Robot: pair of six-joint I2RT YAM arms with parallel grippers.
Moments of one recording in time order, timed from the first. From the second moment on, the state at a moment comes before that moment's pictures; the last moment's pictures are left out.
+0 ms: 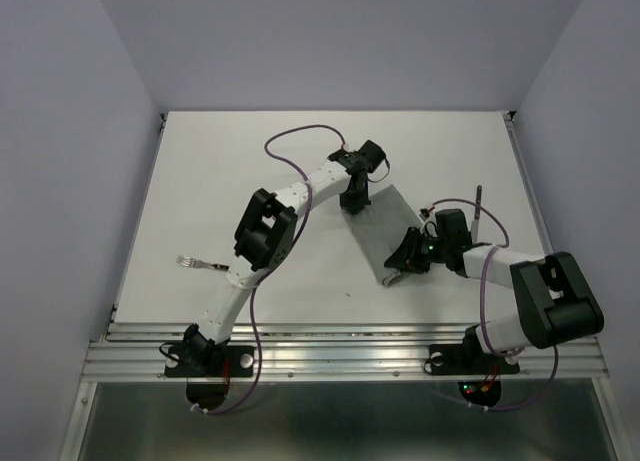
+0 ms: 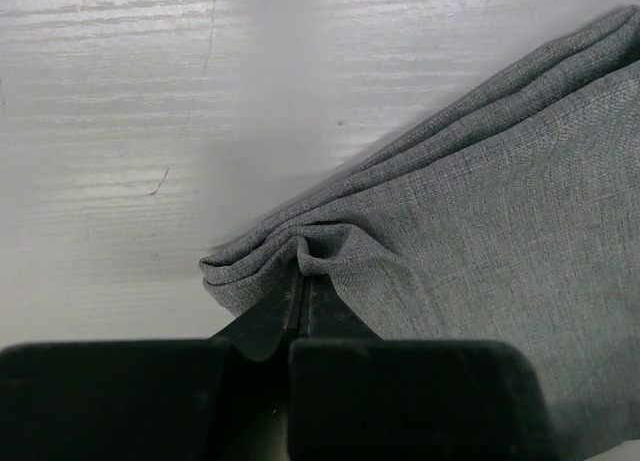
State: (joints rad) left arm -0.75 2.42 2.14 -0.92 -0.15 -0.70; right arm 0.23 1.44 0.45 0.12 -0.61 0.62
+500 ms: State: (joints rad) left arm -0.75 2.42 2.13 -0.91 -0.15 -0.71; right arm 0.23 1.11 0.62 -0.28 -0.28 0.52
